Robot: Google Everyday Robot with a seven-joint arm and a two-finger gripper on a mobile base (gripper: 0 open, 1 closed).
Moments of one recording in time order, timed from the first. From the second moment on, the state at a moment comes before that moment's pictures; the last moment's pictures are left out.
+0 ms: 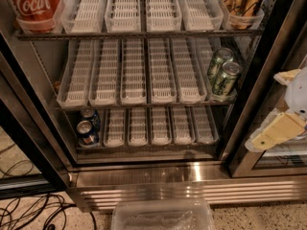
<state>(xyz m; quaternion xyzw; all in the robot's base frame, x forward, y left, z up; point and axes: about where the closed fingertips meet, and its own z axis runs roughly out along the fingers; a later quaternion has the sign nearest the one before) 0.437 -0.240 0.912 -0.48 0.83 -0.02 0.28</state>
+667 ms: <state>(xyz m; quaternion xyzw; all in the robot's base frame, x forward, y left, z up) 0.454 -0.233 0.905 -0.43 0.83 0.00 0.35</state>
